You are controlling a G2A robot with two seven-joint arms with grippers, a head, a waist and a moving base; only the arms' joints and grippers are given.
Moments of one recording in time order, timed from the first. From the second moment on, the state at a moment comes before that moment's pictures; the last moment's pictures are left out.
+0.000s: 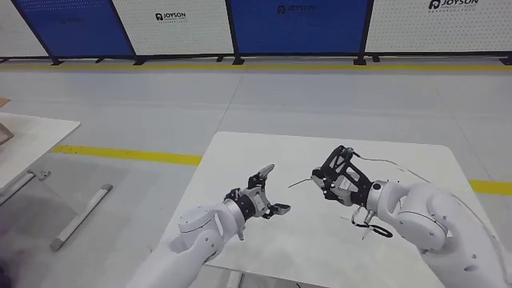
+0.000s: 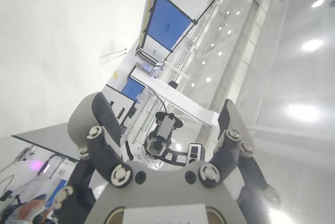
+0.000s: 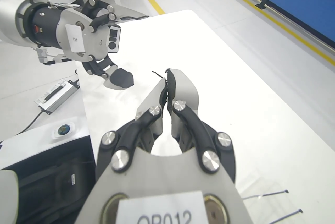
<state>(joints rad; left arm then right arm) 1.46 -1.03 -1.15 -1.90 -1.26 0.34 0.06 -0.90 -0.99 0.83 -1.77 -0.70 -0.34 0.66</state>
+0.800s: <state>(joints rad) 1.31 -0.98 -1.00 -1.87 -1.44 0.34 0.20 -0.88 -0.98 0.77 -1.82 -0.79 -0.34 0.66</state>
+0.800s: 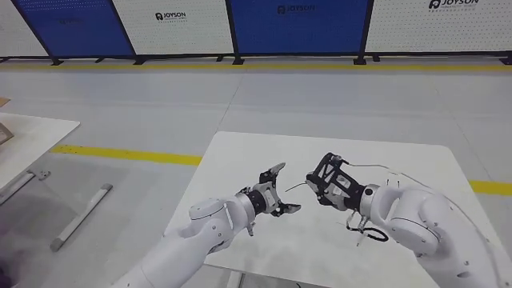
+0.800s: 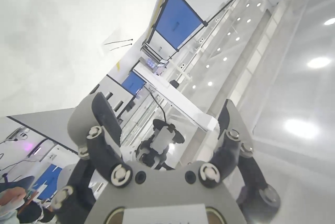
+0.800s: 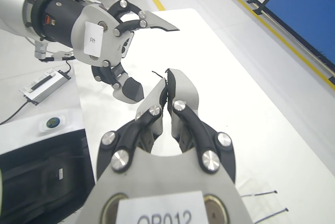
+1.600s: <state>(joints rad) 1.26 -0.99 -0.96 -1.84 -1.47 0.30 0.23 -0.86 -0.97 0.74 -1.84 -0.82 -0.34 0.65</state>
